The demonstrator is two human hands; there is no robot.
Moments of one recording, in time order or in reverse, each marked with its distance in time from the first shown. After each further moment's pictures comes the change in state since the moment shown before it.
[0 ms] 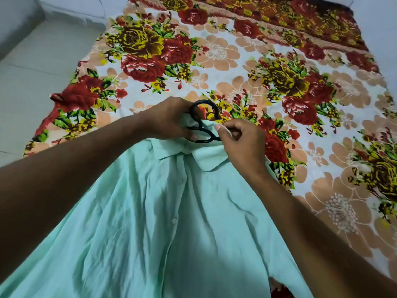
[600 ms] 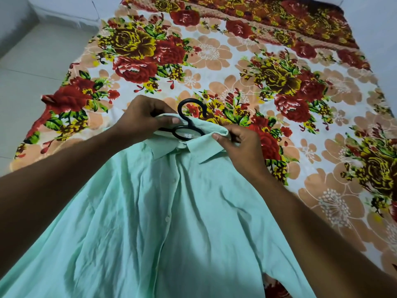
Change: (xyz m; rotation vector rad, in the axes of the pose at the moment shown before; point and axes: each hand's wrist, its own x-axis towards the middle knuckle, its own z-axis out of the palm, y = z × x) left_hand -0.023 -0.020 0.010 -0.399 0.293 -0.147; right_hand -0.006 0.030 -0.018 0.232 -0.172 0.028
